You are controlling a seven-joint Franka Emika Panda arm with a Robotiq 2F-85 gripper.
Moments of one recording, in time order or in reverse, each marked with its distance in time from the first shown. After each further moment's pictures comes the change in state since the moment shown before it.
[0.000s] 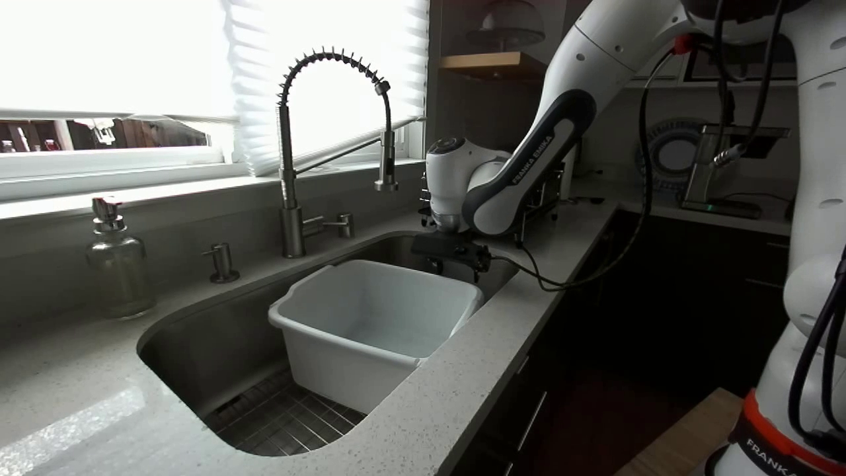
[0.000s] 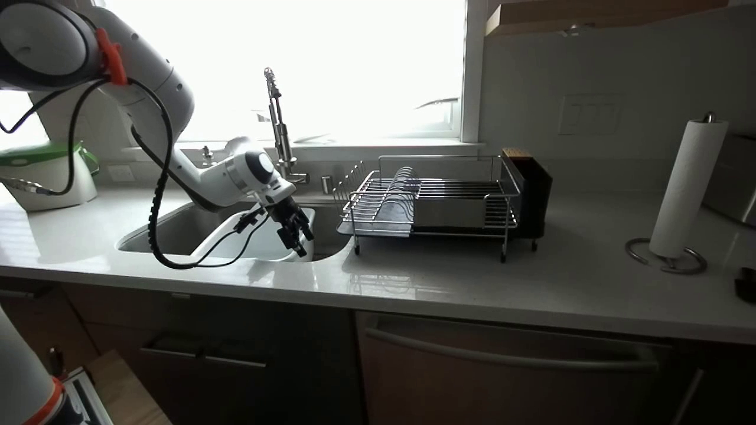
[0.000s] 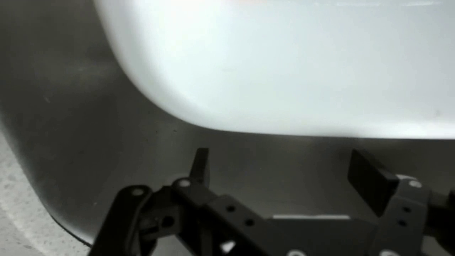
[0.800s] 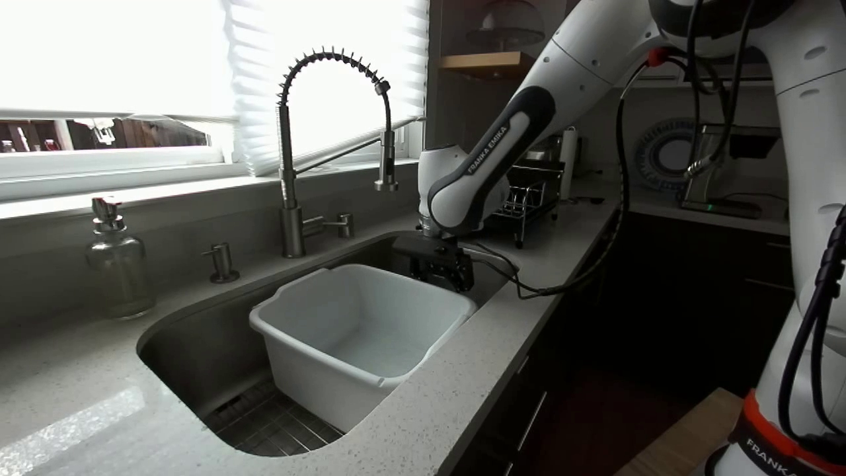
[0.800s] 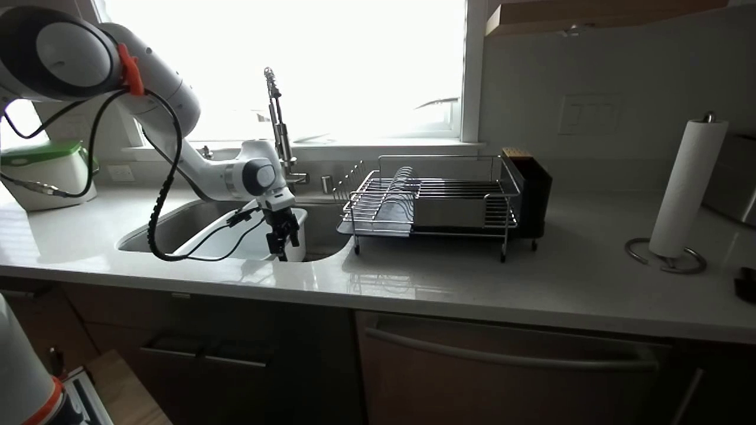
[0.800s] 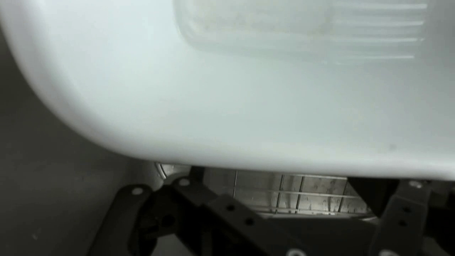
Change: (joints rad) arm 0.102 0.074 -0.046 0.055 0.517 -0.014 -0.274
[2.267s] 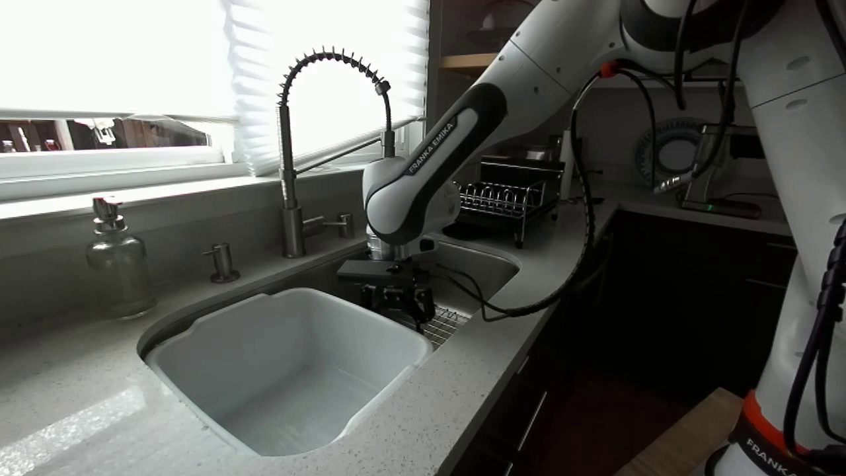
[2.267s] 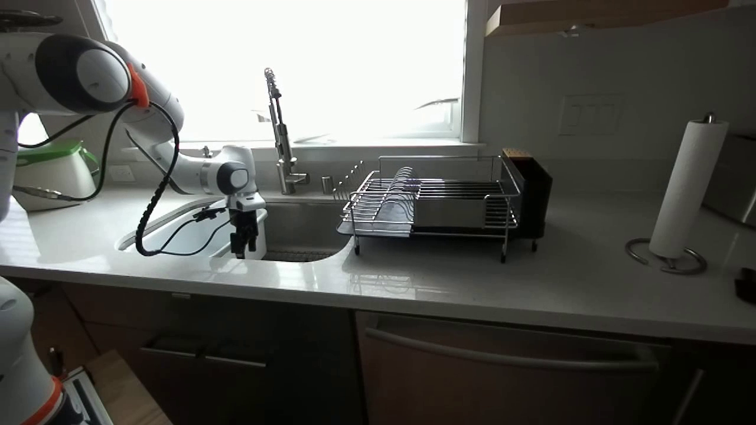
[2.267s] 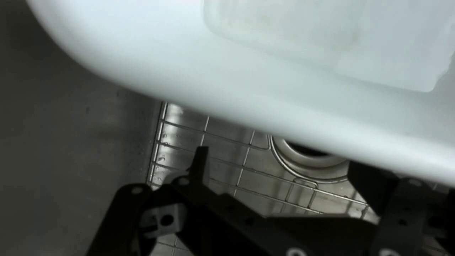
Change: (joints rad) arm 0.220 0.098 0.006 0.128 0.218 -0.181 -0.116
